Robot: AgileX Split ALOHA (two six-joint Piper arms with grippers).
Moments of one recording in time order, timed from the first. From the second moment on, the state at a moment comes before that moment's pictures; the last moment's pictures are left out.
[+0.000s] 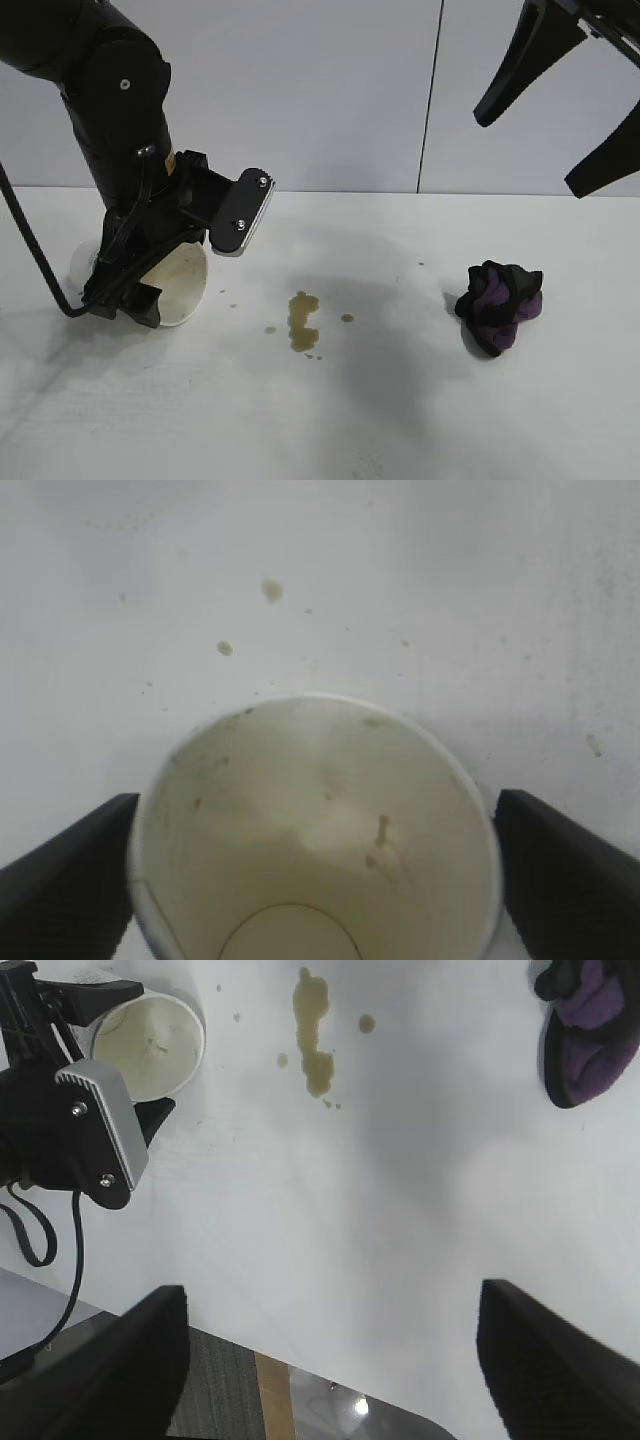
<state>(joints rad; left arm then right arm) -0.58 2.00 -1.24 0.39 0.61 1.04 0.06 1.48 -1.15 0.59 1.11 -0.05</state>
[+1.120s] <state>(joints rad) -0.58 2.00 -1.24 0.36 0.59 1.09 0.06 1.48 -1.15 0.59 1.08 -0.07</state>
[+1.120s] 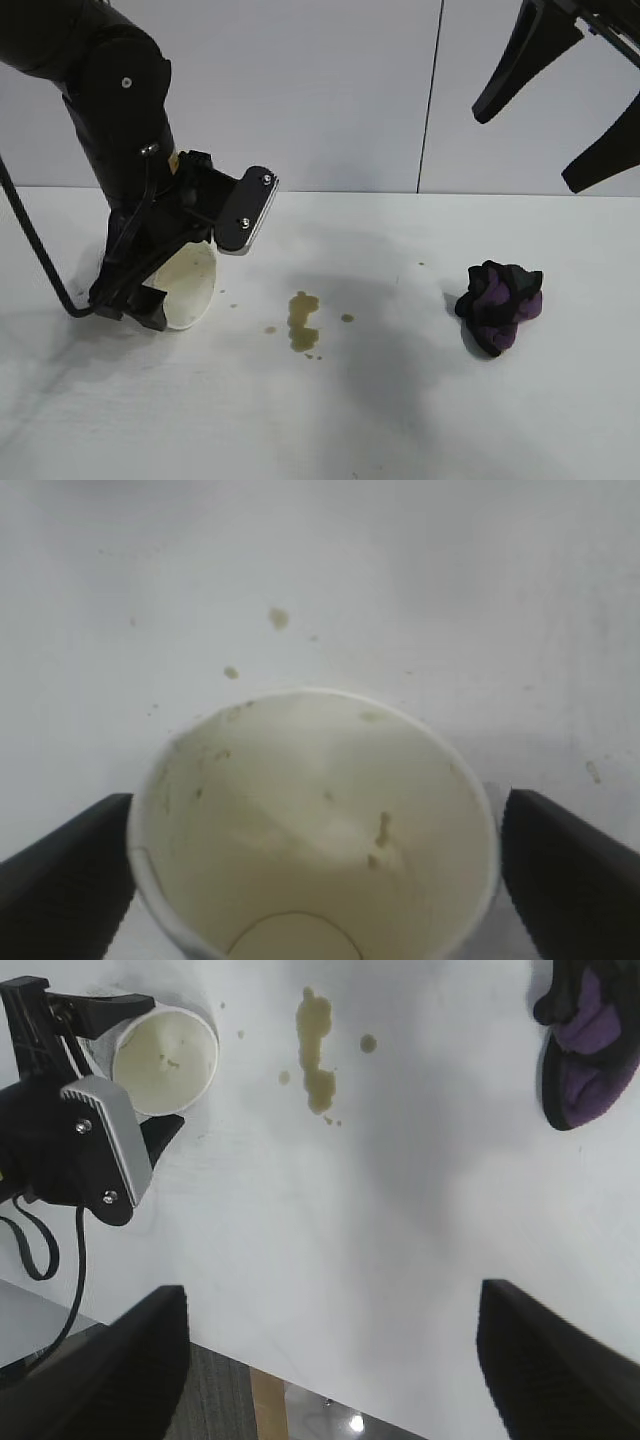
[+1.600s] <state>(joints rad) -0.58 2.02 -1.24 0.37 0.55 1.17 0.06 1.48 -1.15 0.59 1.08 -0.07</state>
